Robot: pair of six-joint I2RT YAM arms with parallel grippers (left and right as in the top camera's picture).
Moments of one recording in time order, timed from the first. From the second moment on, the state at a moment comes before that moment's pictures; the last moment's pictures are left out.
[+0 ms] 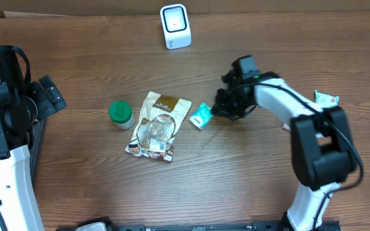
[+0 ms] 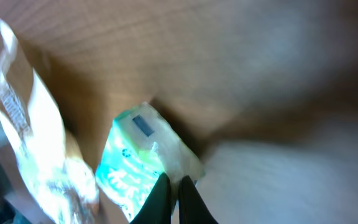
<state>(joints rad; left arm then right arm) 0.21 1.33 1.78 -1.45 -0.29 -0.32 0.26 1.98 1.30 -0.70 -0.52 0.39</state>
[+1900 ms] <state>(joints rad) 0.21 1.33 1.78 -1.45 -0.29 -0.32 0.40 1.81 0.96 -0.47 -0.57 0.36</state>
